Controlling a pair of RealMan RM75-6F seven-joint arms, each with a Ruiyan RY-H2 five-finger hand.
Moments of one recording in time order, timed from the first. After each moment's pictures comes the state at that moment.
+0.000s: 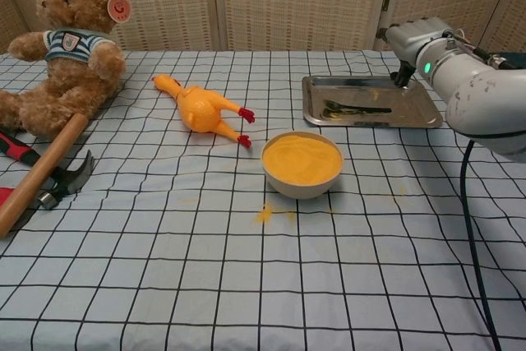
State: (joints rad) left arm -0.17 -1.13 0.01 -1.54 1.56 1.39 -0.09; right arm 1.00 -1.91 0.46 -0.62 -0.78 0.81 -0.77
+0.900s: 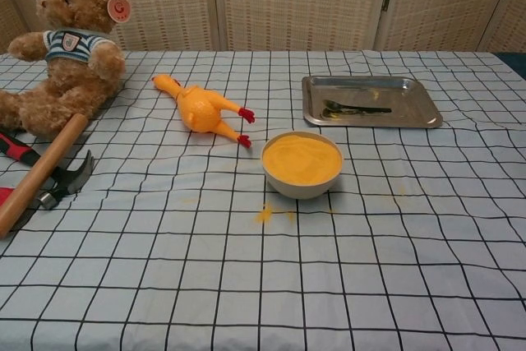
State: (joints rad) left arm -0.14 -1.20 -0.01 -1.49 1.60 1.52 -0.01; right arm 0.27 -1.24 -0.01 -1.66 -1.35 1.44 -0.42
